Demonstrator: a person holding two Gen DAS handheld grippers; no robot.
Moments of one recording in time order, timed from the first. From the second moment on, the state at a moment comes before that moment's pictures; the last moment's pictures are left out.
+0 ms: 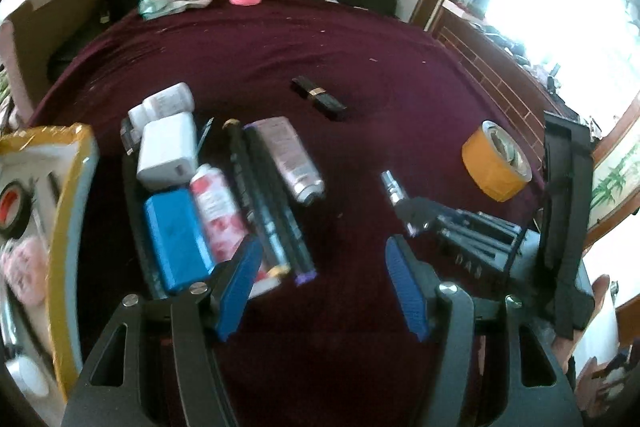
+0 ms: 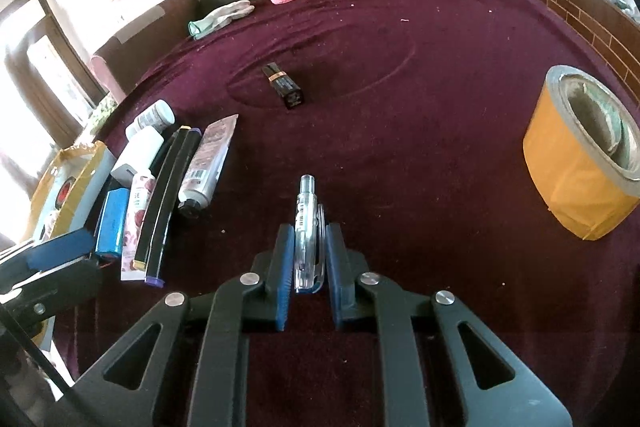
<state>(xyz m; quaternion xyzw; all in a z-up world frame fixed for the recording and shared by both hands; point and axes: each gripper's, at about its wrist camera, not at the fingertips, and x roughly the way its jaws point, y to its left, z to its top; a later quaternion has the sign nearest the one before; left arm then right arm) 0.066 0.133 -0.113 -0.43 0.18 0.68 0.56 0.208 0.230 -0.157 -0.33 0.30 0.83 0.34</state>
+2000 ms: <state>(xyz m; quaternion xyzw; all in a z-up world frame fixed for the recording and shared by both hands) 0.097 0.115 -0.138 -0.45 0.28 0.67 0.52 0.213 0.232 -0.156 -0.32 0.32 0.83 0.32</state>
